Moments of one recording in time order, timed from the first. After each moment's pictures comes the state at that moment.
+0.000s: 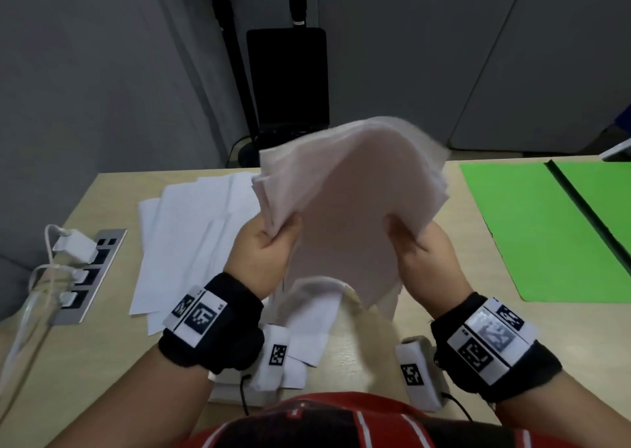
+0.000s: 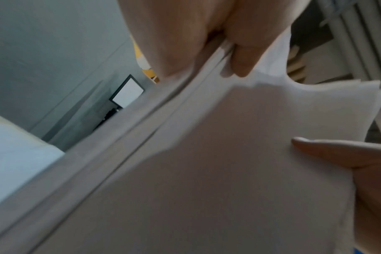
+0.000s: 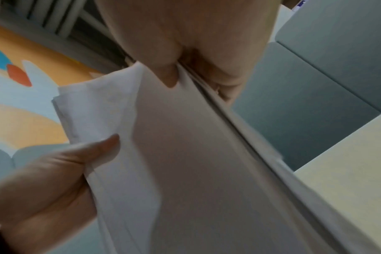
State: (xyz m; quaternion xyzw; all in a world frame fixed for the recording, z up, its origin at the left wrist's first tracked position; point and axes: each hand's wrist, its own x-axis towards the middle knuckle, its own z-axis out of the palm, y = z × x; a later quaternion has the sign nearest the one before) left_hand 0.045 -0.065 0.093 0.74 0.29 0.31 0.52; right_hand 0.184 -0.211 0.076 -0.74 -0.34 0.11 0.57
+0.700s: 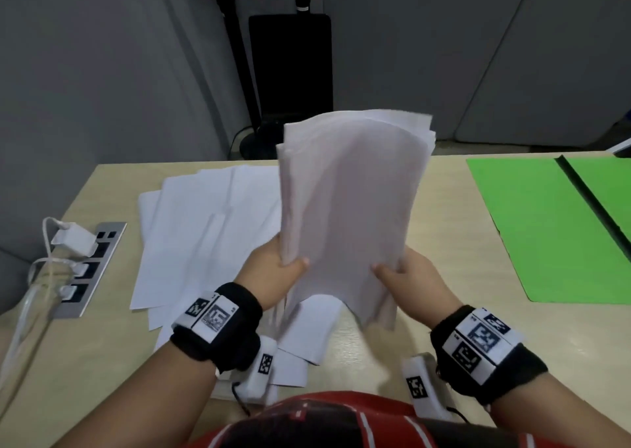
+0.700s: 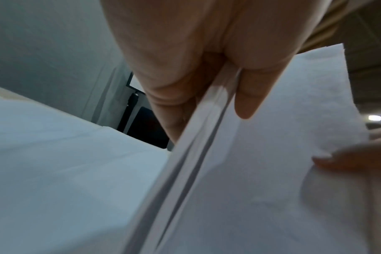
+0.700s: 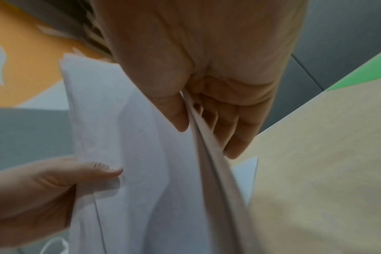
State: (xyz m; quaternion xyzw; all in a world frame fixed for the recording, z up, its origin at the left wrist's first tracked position) left_hand 0.040 -0.044 0.036 0.80 0.35 0.09 0.47; right_hand 0.188 -0.214 0.038 -0.84 -0.30 0.26 0.38
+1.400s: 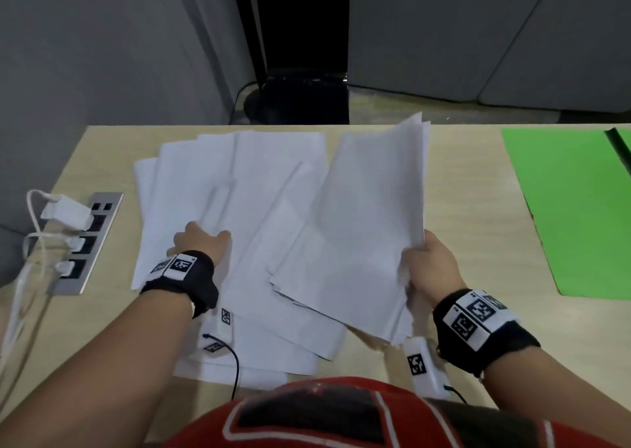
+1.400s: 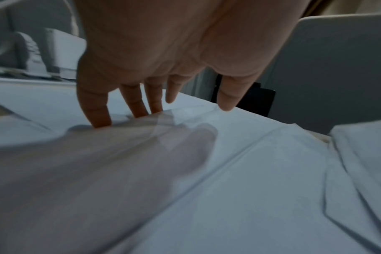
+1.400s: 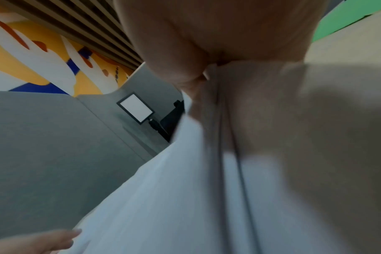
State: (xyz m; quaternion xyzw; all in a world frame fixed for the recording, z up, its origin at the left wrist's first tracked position) left_hand 0.003 0.081 -0.045 0.66 0.69 -0.08 0.29; right_hand 0.213 -0.189 -0.011 -0.85 -0.08 0.32 0.41
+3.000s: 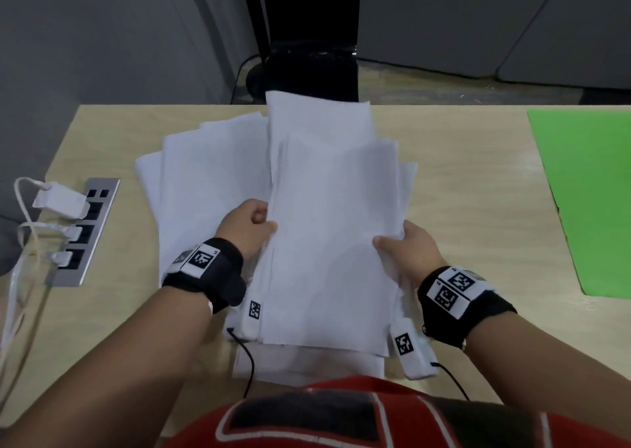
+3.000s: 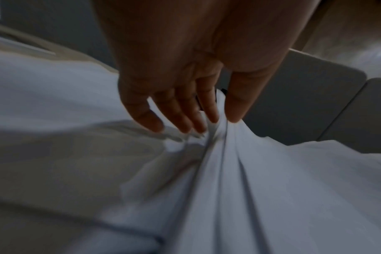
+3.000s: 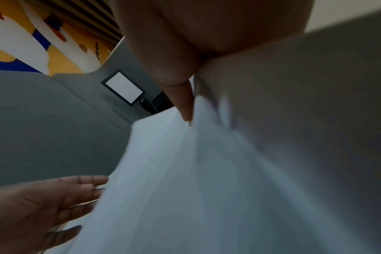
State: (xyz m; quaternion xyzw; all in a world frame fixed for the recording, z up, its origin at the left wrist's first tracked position) left_hand 0.038 0.058 -0.052 0.71 0.49 0.04 0.50; right_hand 0.213 -0.149 -0.044 -0.82 -0.07 0.38 0.43
